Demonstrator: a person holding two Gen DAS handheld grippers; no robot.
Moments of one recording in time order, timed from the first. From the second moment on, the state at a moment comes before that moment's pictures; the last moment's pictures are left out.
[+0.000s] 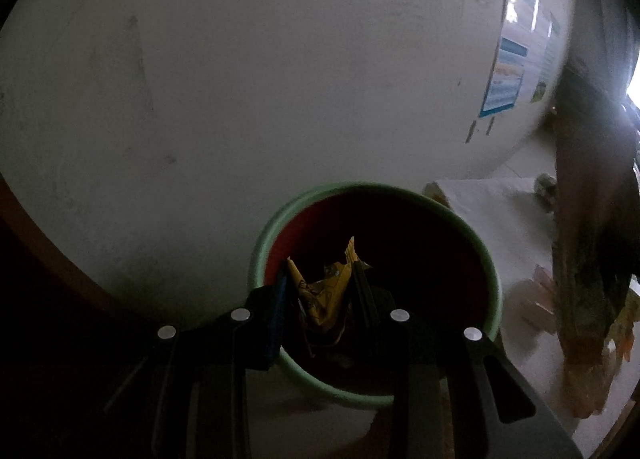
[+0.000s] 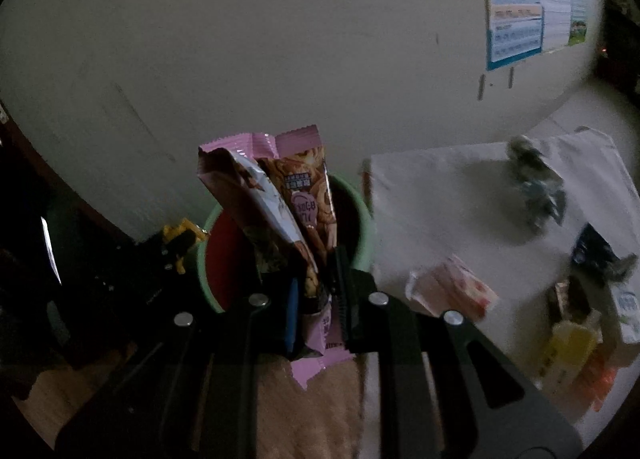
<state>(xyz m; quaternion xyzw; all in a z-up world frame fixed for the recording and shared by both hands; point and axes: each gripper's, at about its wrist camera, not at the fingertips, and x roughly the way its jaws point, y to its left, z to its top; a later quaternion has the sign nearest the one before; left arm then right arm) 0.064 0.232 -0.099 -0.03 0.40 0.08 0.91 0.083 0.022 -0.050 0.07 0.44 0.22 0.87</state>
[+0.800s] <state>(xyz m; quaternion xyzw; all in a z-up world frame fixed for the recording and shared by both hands) 0.072 0.223 -0.096 -0.04 0.40 0.07 0.91 0.095 0.013 -0.045 0.10 0.43 0.20 0.87</state>
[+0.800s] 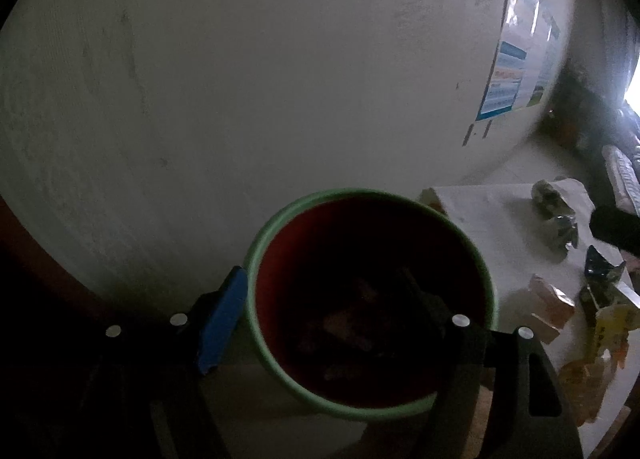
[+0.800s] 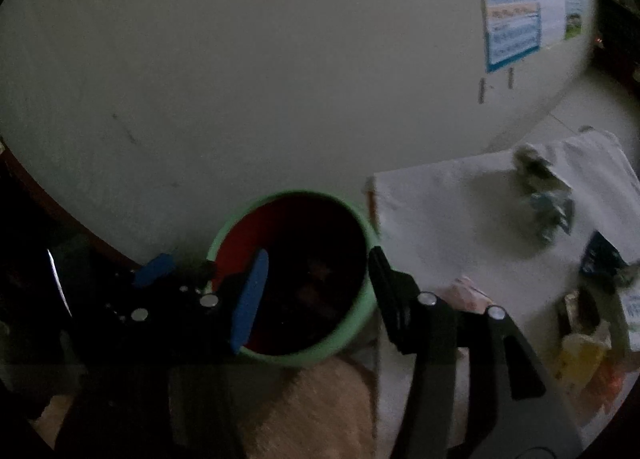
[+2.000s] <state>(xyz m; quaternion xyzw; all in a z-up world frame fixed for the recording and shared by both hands) 0.070 0.021 -0.113 0.03 0.46 -0.09 0.88 -0.027 -0.212 -0.109 0.17 0.43 -0.01 0.89</state>
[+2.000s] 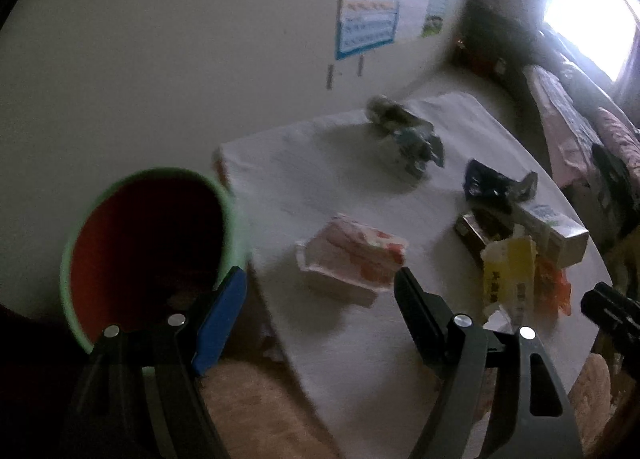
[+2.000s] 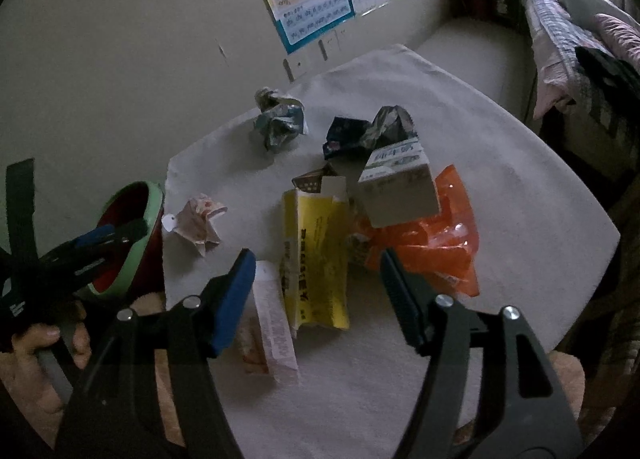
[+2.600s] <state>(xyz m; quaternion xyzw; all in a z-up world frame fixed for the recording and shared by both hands) 0.134 -0.039 -0.180 0.19 0.51 -0.11 0.83 -0.030 -0.219 -0.111 0.20 0.43 0.00 0.88</state>
